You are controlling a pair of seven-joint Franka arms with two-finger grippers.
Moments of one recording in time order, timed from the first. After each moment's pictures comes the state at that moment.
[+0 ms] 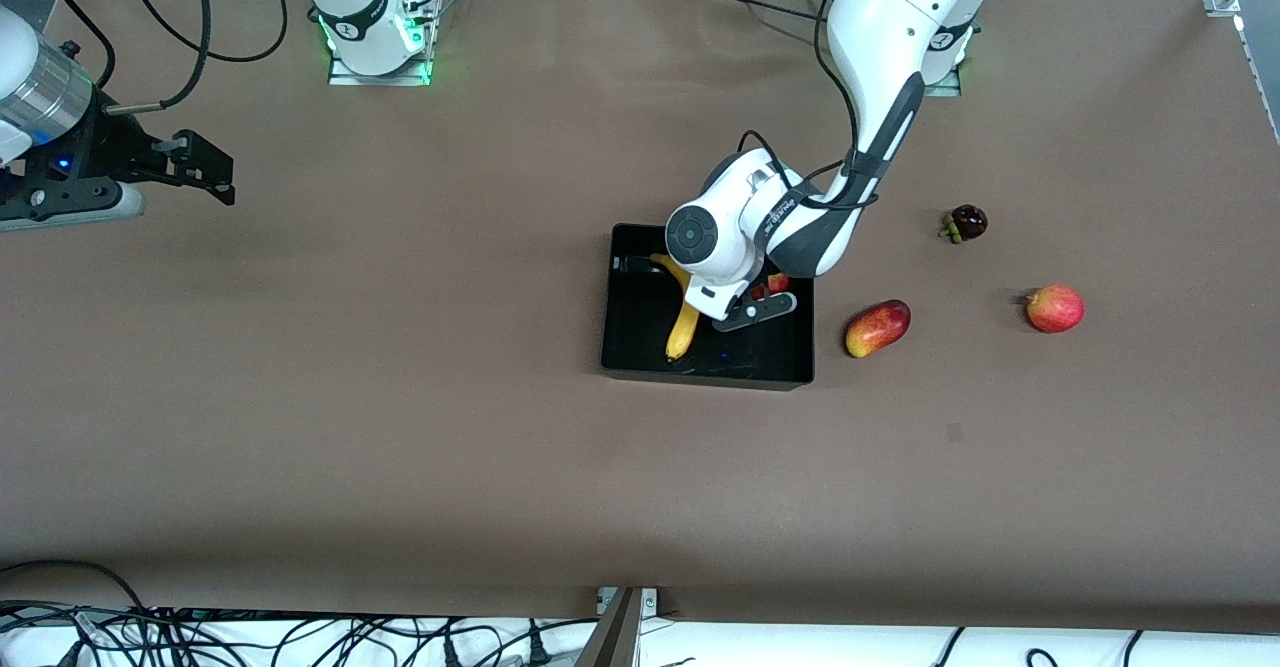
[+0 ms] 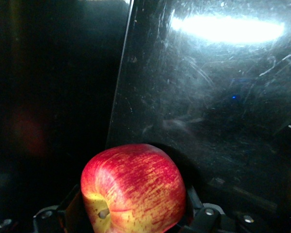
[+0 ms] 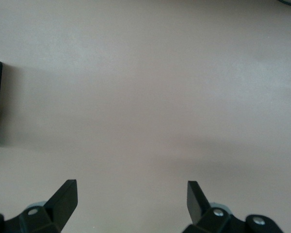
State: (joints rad) left arm -0.55 0.73 -0.13 -1.60 0.27 1.88 -1.07; right arm 0.23 0.03 -0.12 -1.58 -0.03 1.61 -0.04
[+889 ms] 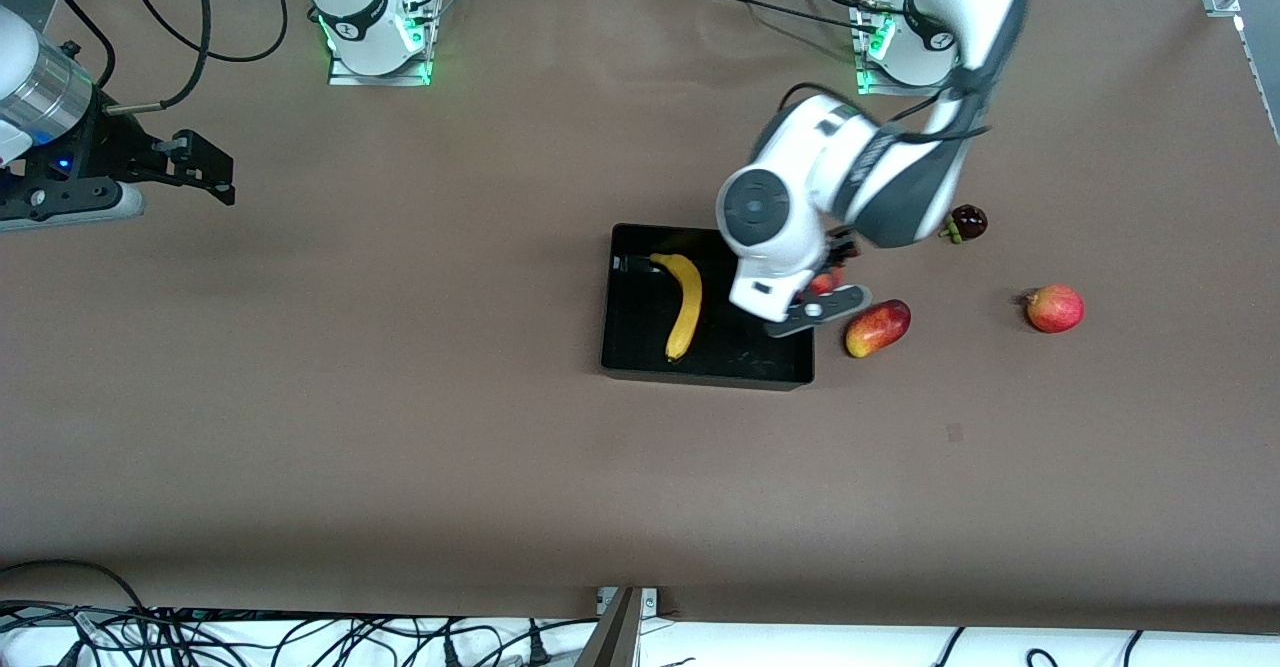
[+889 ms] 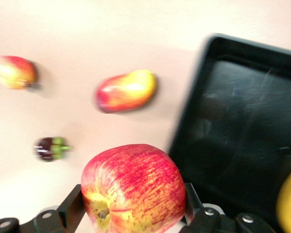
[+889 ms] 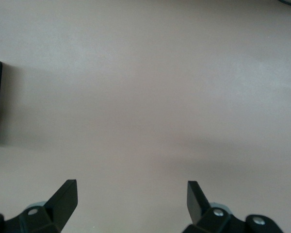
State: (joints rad) left arm -0.42 0.51 -0.13 -1.46 0.25 1.55 -0.85; right arm 0.23 0.03 -0.12 -1.58 -0.03 1.61 -0.04
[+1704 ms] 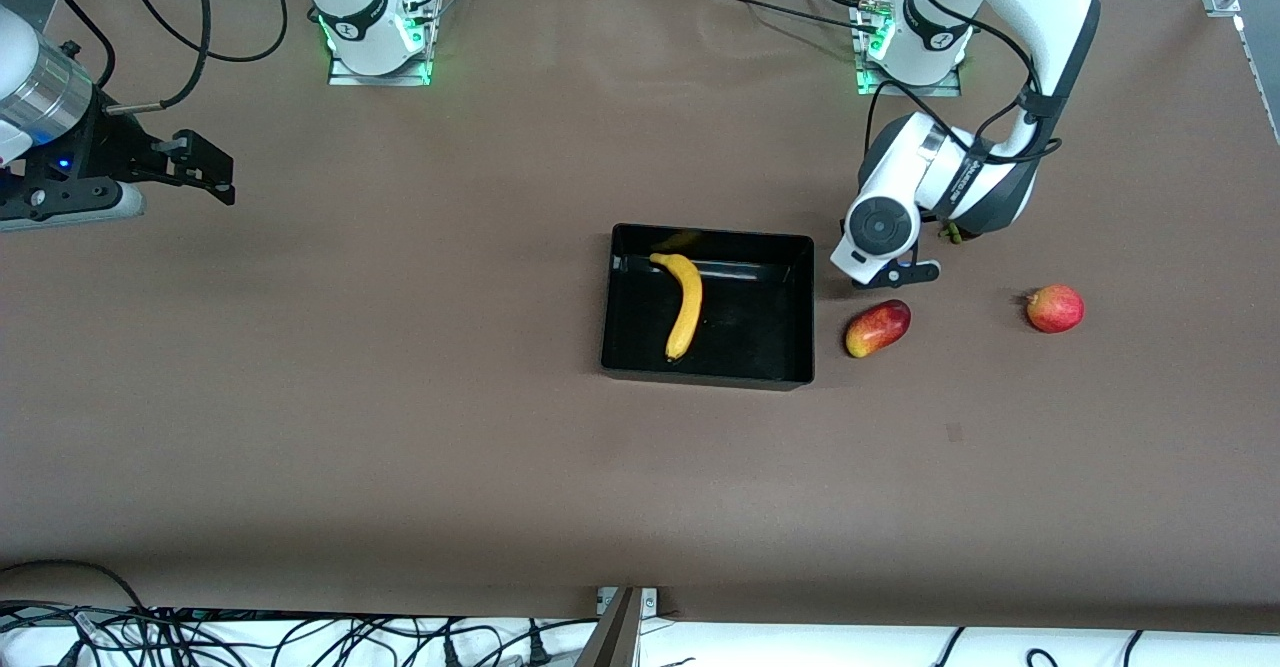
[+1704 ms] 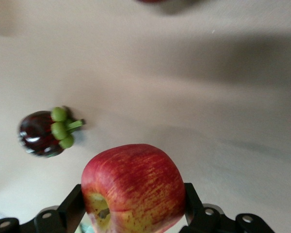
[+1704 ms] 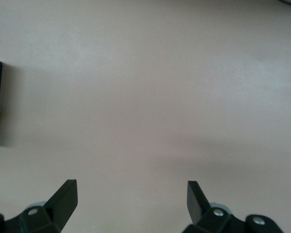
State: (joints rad) left arm -0.24 0.33 -0.13 -2.21 0.21 1.97 -0.64; right arm 0.23 0.03 -0.12 -1.58 -0.03 1.61 -0.04
